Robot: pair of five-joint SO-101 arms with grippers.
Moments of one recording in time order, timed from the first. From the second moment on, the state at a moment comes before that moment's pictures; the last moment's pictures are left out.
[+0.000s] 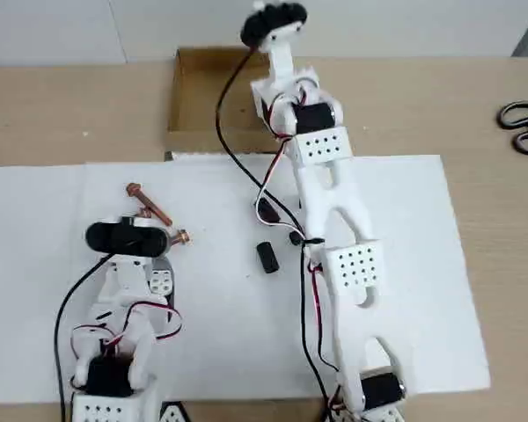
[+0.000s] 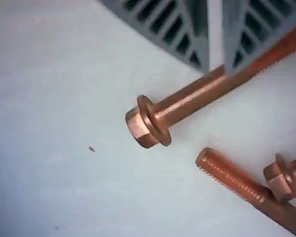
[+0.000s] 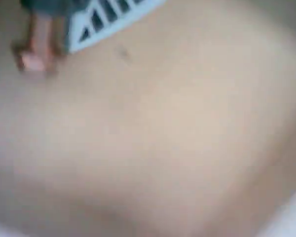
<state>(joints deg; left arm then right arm) -0.6 -102.6 95.3 55.1 2.2 -18.6 64.6 -84.6 59.3 3.6</state>
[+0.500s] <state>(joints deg) -1.0 -102.6 95.3 55.1 2.3 -21.6 59.3 -93.5 97.8 -1.5</state>
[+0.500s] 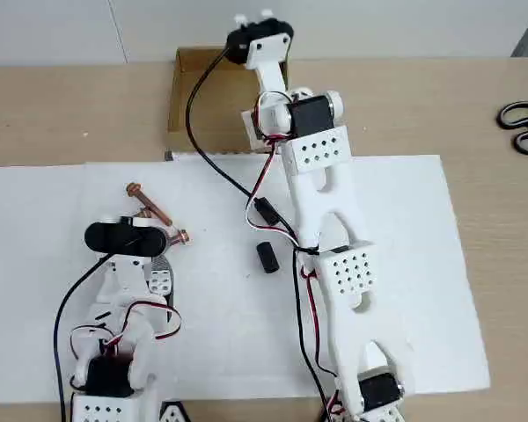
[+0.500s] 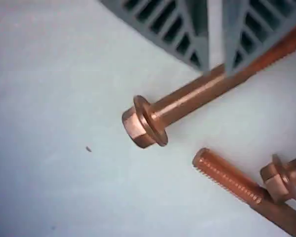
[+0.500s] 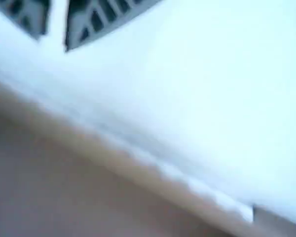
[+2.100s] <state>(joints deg) -1.0 -102.6 95.3 55.1 2.3 -34.5 17.9 -16.9 99.1 -4.4</state>
